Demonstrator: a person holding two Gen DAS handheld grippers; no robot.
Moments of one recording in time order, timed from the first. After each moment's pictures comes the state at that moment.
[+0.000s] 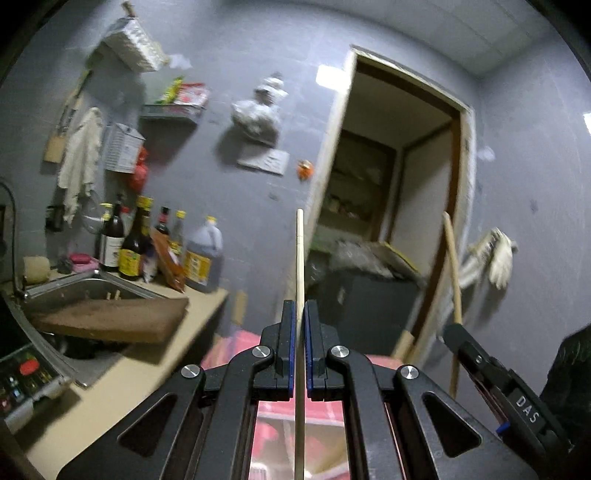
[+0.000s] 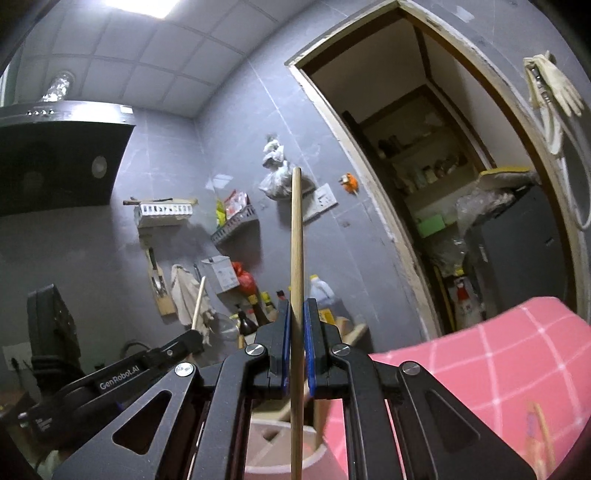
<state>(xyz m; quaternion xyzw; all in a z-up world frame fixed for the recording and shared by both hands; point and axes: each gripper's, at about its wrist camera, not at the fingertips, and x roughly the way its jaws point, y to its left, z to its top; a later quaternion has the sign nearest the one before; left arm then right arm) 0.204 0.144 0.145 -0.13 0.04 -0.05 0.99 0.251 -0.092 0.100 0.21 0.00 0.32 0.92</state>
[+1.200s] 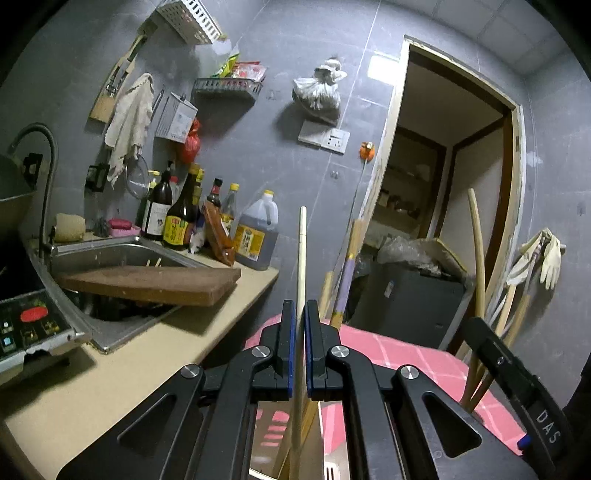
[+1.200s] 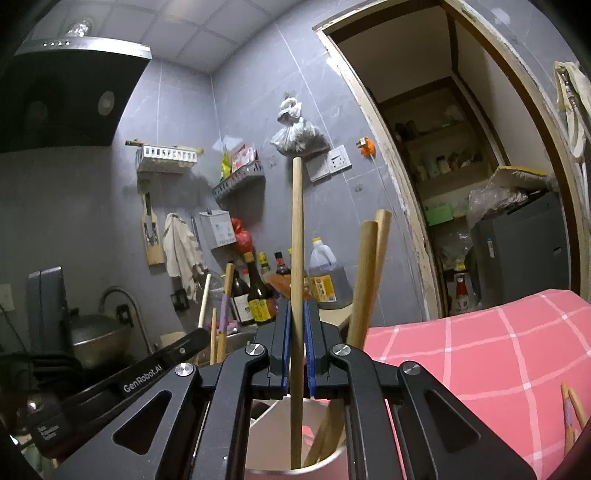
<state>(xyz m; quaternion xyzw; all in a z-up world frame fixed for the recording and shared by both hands) 0.228 0.172 0.063 -0.15 0.08 0.03 0.98 0.266 -0.029 0.051 0.13 0.03 0.32 0.94</state>
